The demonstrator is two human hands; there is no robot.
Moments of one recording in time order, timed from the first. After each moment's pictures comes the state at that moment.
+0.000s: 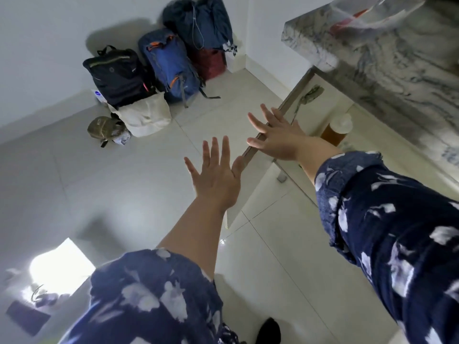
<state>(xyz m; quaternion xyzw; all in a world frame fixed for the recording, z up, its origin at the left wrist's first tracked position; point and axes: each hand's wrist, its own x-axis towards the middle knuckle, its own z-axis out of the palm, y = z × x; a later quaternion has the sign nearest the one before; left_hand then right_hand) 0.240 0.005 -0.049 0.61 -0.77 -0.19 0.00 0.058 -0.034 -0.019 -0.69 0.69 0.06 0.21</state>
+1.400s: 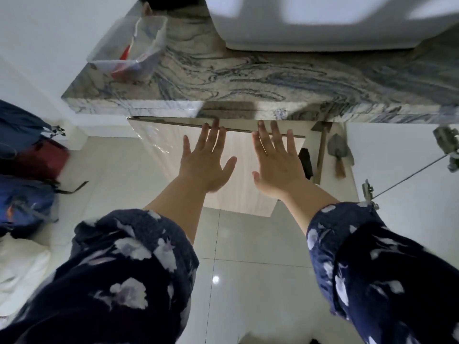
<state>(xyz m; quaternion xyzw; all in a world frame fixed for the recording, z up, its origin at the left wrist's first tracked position) 0.013 -0.051 -0.051 0.10 -0.99 0.00 -0.07 -0.042 0.116 -0.049 -0.32 0.95 0.06 0.01</state>
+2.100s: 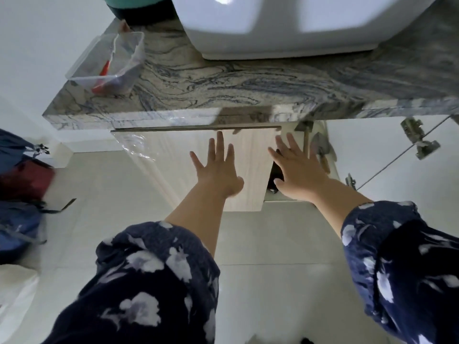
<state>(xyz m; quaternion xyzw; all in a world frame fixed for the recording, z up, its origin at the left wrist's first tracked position) 0.001 0.013 -0.036 0.11 -0.98 -0.03 -0.16 -0.050 0.188 -0.036 -0.28 0.95 0.03 0.12</state>
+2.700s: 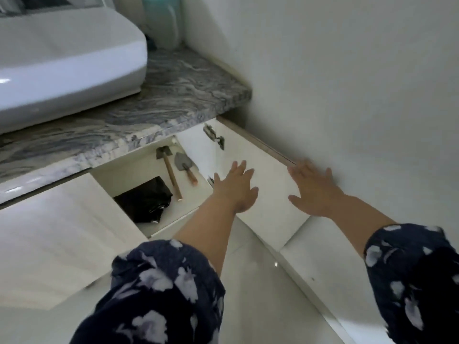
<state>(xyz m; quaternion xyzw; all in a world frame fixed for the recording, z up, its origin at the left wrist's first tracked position) 0.014 0.372 0.012 -0.28 -0.93 -0.12 -0.18 0.084 0.549 0.031 0.09 0.98 0.04 0.19</state>
